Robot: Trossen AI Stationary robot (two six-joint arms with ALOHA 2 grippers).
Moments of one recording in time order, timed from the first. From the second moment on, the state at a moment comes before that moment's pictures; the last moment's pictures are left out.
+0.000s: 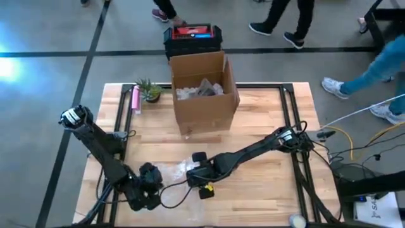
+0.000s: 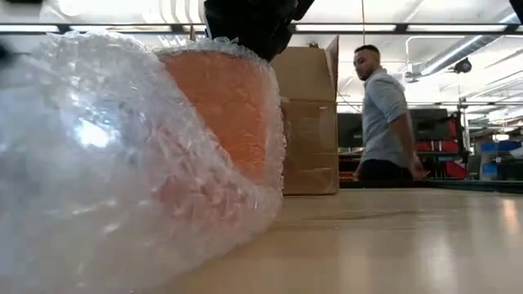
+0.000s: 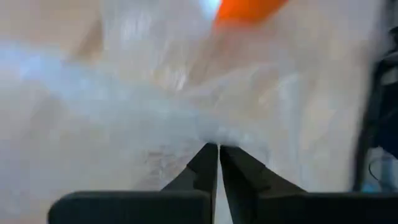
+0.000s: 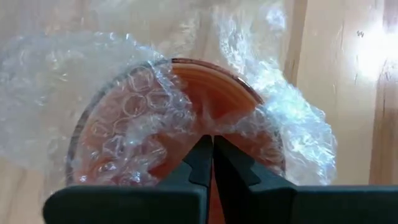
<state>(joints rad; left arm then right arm) -0.88 1.43 0.95 -0.55 -0.58 -1.17 0.34 2.28 1.91 -0.77 0.13 0.08</state>
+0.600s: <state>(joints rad) -0.63 1.48 0.97 -0.15 -0.62 -0.56 0.35 2.27 2.15 -1.04 0.16 0.07</state>
